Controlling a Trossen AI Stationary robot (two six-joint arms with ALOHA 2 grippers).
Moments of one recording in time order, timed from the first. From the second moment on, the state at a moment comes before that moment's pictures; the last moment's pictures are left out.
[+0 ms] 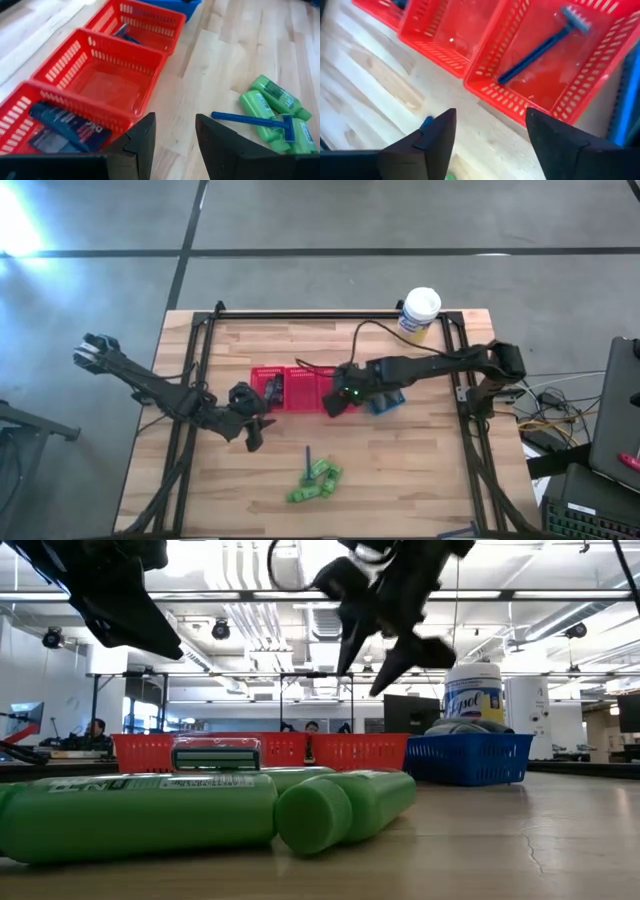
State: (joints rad) left arm -0.45 1.03 0.65 -0.36 -0.53 -0.64; right arm 0.01 1.74 1.33 -0.66 0.04 1.10
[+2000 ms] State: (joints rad) left arm -0.32 1.80 1.10 -0.38 0.03 0.62; right arm 0.50 1.65 1.32 -0.82 0.26 1.31
